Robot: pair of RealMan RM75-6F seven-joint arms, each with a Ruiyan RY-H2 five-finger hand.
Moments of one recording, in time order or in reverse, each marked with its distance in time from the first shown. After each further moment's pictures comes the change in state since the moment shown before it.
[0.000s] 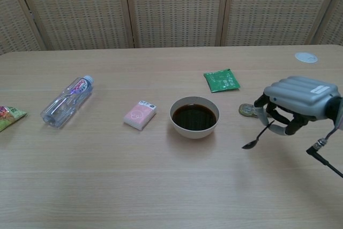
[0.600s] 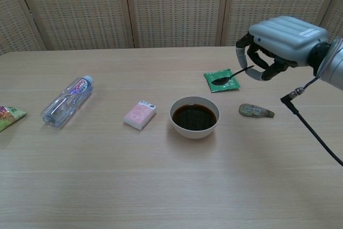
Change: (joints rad) left arm -0.002 0.002 0.001 -0.005 0.005 0.001 0.005; right arm 0.055 -0.017 0.126 -0.040 -0.036 0.173 -0.064
